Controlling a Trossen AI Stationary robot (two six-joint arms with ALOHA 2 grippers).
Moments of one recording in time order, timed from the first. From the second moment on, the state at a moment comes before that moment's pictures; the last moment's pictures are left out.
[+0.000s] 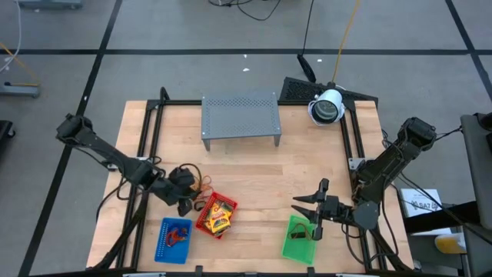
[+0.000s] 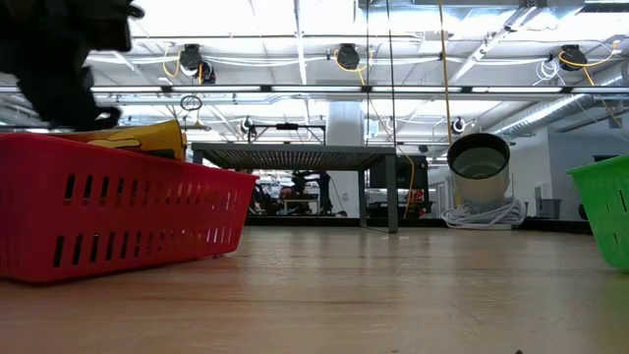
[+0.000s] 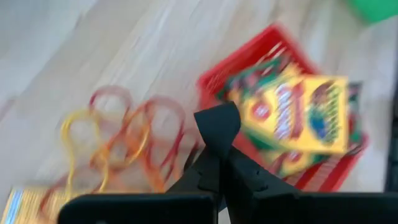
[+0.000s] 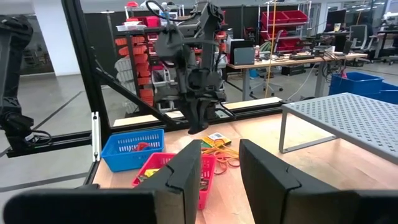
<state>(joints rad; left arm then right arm) -0.52 1.07 0.65 -0.52 -0.27 -0.92 0.90 1.29 0.64 0.62 1.12 0.15</state>
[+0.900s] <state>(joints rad) -0.40 1.19 0.65 0.43 -0.26 -0.32 0.59 1.29 0.64 0.74 0.74 0.20</state>
